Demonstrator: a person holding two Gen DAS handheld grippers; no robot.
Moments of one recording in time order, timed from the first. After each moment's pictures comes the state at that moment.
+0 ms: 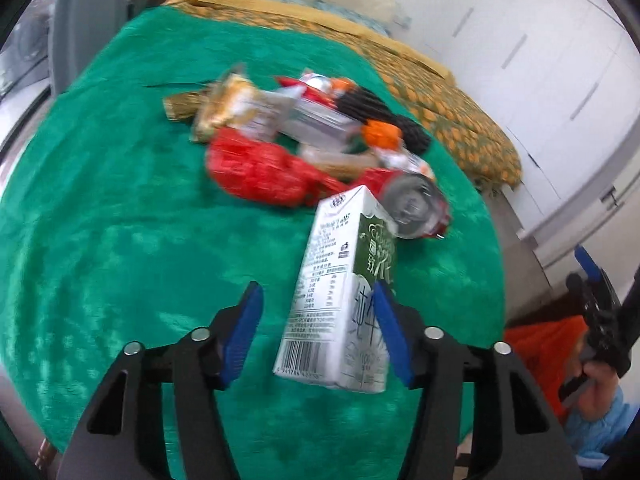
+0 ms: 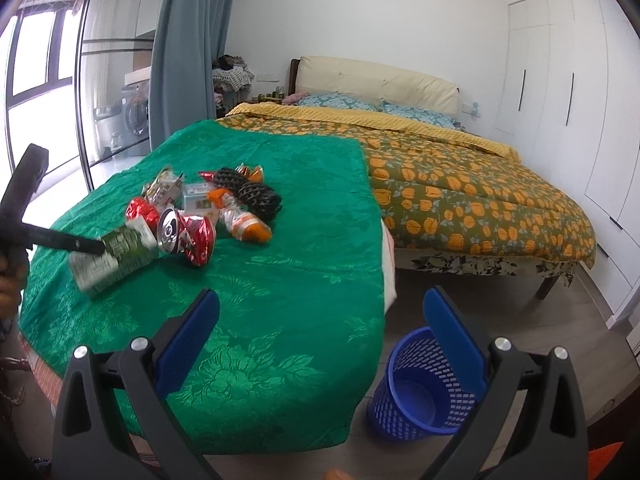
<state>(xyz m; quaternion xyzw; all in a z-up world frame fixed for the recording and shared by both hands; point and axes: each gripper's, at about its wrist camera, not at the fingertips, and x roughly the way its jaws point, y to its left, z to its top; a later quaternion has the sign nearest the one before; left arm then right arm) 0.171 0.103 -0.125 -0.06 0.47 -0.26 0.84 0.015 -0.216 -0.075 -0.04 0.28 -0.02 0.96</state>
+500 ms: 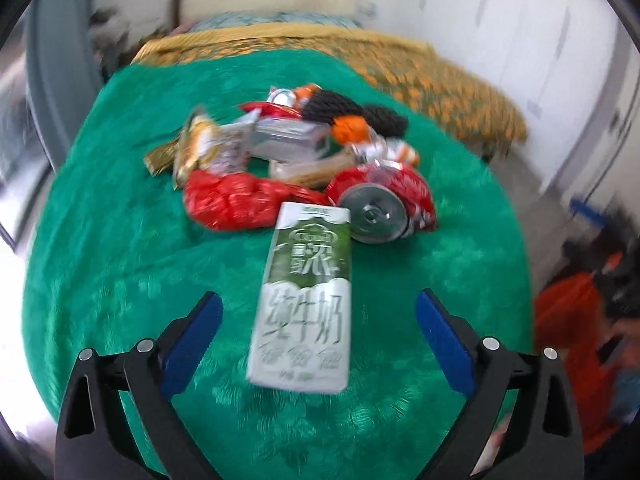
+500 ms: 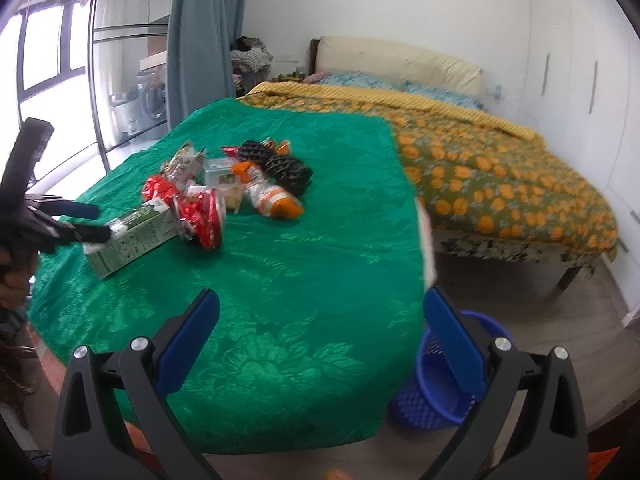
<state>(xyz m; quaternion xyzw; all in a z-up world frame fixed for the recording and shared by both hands) 0.150 0.054 -0.110 0.10 0.42 -0.26 0.86 0.035 -0.204 -0.094 -0.02 0.32 0.03 0.95</state>
